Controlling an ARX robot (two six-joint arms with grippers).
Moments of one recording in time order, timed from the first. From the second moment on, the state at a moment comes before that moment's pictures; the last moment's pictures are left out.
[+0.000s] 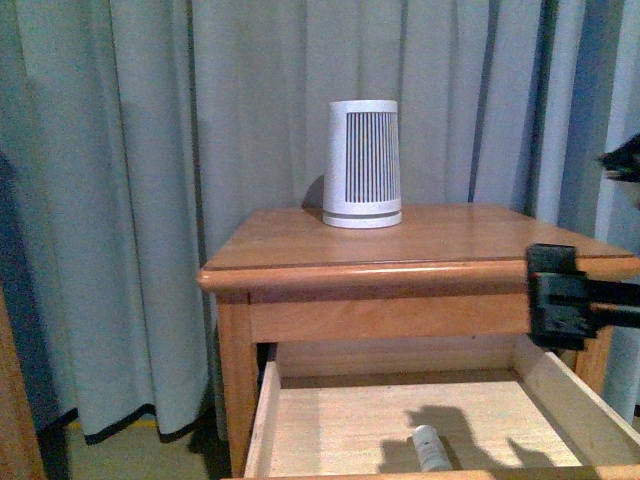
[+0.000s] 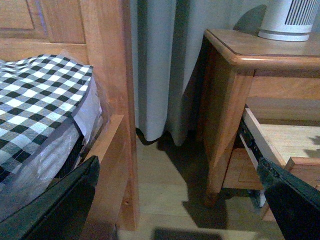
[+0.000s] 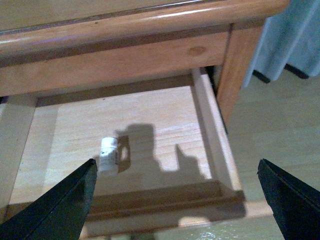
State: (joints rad) left arm -0.01 0.00 0.01 0.00 0.00 -0.01; right arm 0.20 1.46 0.86 0.10 0.23 0.24
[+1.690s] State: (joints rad) left arm -0.01 0.00 0.01 0.00 0.00 0.00; right arm 0.32 2.26 1.37 0.05 0.27 0.37
